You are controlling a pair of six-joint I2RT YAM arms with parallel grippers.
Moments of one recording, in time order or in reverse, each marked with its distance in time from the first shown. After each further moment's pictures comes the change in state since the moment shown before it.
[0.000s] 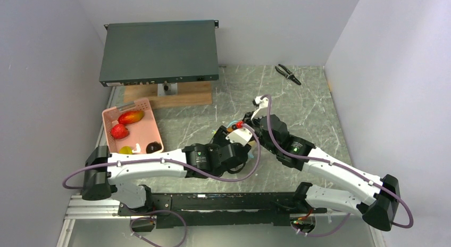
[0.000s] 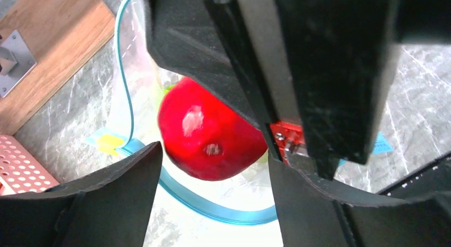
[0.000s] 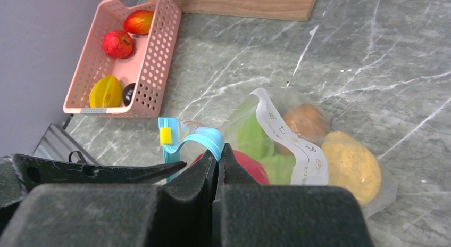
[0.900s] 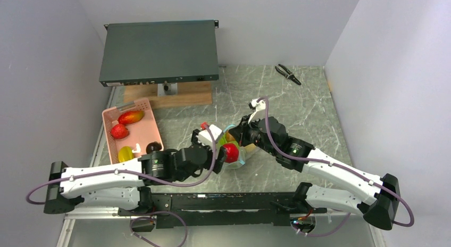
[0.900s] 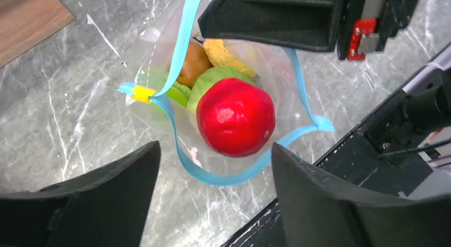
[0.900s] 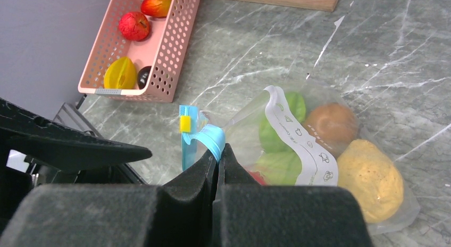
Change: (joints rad) left arm 0.015 -0.393 -0.294 0.164 0.160 -0.038; right arm 0.023 -0.001 -0.007 -0.005 -0.038 -0.005
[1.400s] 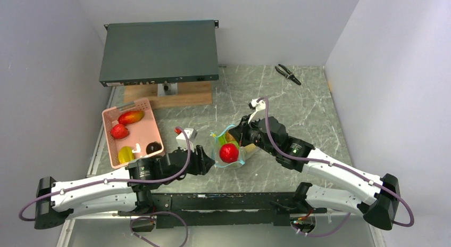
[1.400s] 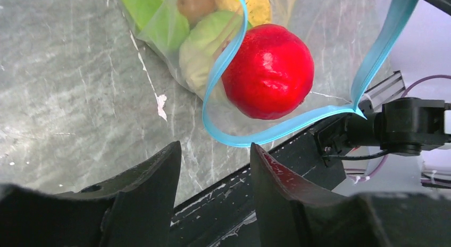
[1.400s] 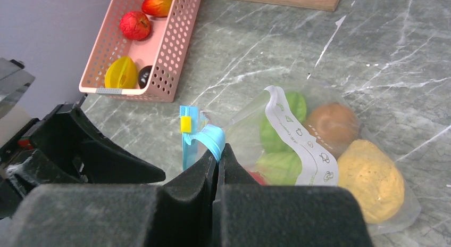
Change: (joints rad) left arm 0.109 -0.263 -0.285 0.021 0.157 -0.459; right arm 0.000 0.000 0.000 0.000 -0.004 0.000
